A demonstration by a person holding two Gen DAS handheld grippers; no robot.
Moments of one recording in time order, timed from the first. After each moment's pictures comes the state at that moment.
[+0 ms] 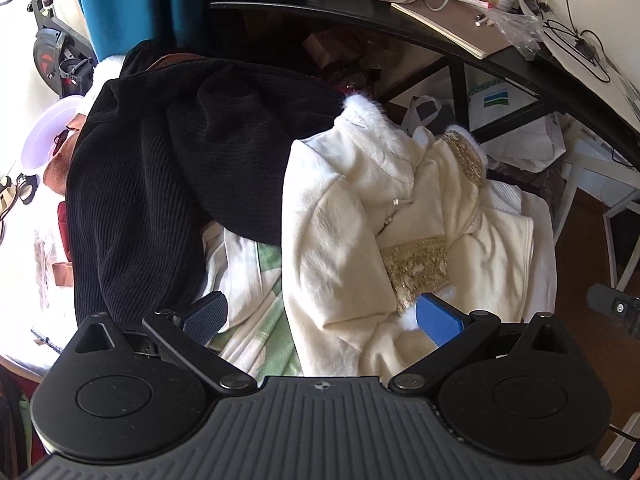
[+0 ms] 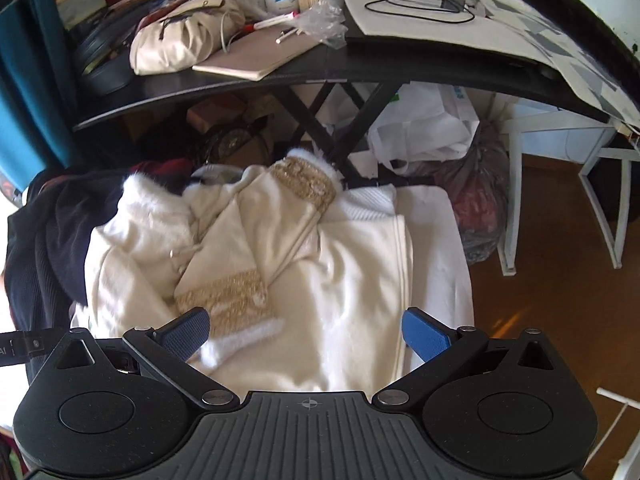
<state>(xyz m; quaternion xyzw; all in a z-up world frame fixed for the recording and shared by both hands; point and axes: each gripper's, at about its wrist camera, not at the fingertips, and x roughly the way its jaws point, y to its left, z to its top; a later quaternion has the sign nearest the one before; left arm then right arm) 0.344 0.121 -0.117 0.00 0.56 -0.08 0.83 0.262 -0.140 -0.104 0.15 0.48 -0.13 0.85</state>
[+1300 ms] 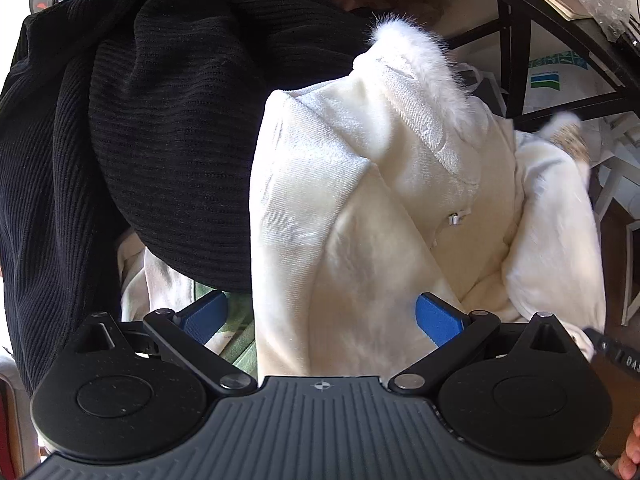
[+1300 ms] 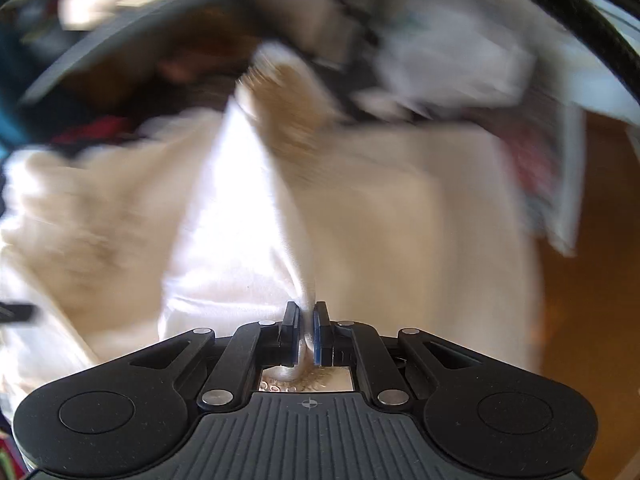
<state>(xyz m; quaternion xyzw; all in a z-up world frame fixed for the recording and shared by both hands) 0.407 0.096 -0.230 -0.02 0.61 -0.04 0.79 0.320 -0.238 -0.269 0.21 0.55 -0.09 0.80</state>
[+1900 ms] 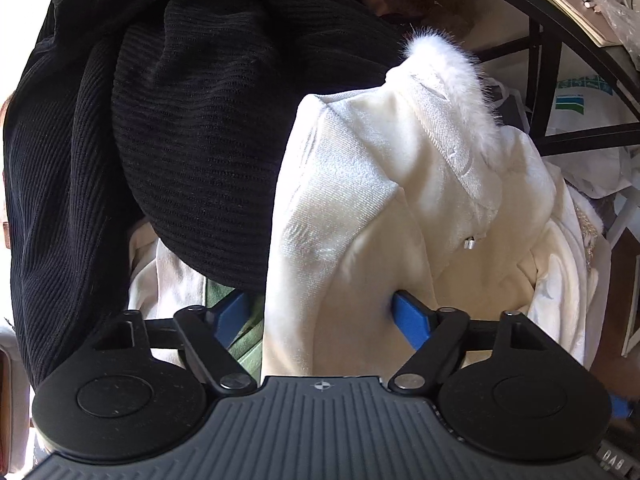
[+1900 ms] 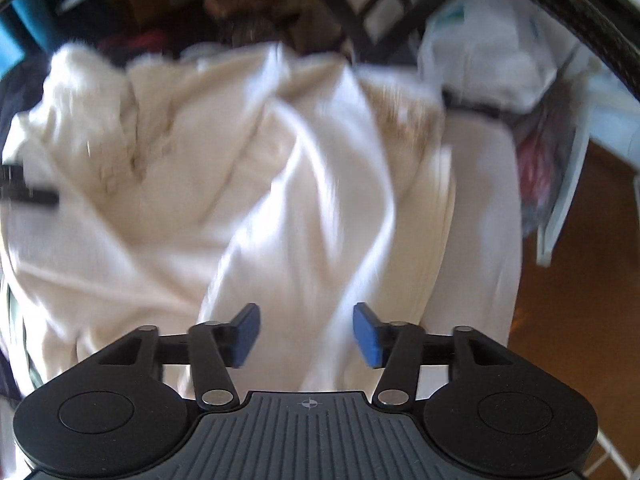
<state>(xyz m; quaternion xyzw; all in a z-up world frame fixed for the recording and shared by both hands) 0.397 0.113 -0.228 -0.05 0.62 0.00 0.79 0.327 -0.187 -0.232 0.09 0.58 -0.02 0.81</state>
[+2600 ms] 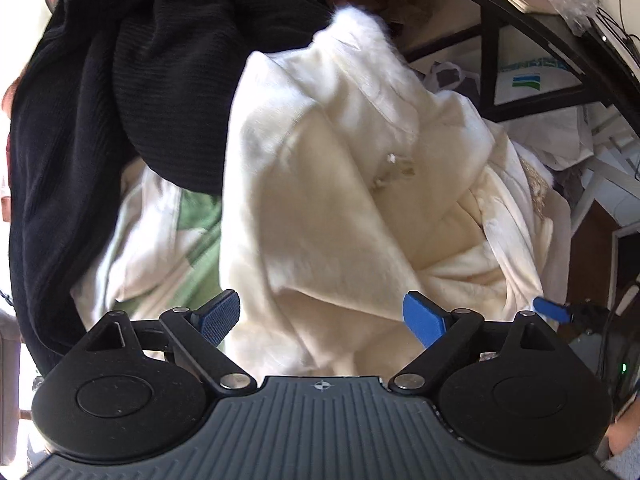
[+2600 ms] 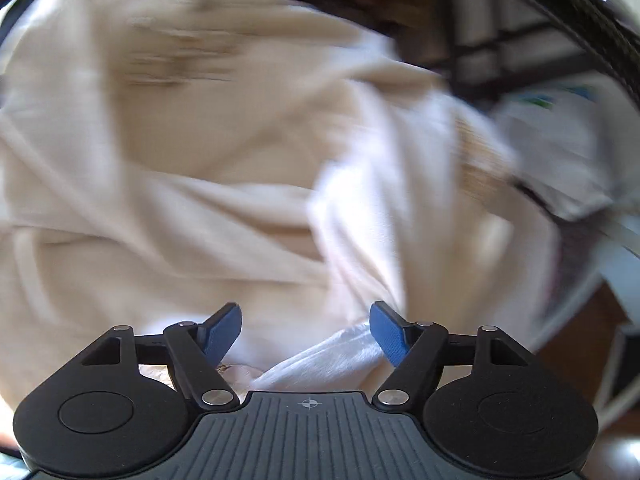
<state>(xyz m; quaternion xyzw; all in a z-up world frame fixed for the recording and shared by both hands) 0.343 0.078 -0.191 -0.06 0.62 -0.05 0.78 0.332 -0.155 -0.273 -0.09 0.59 0.04 0.80</state>
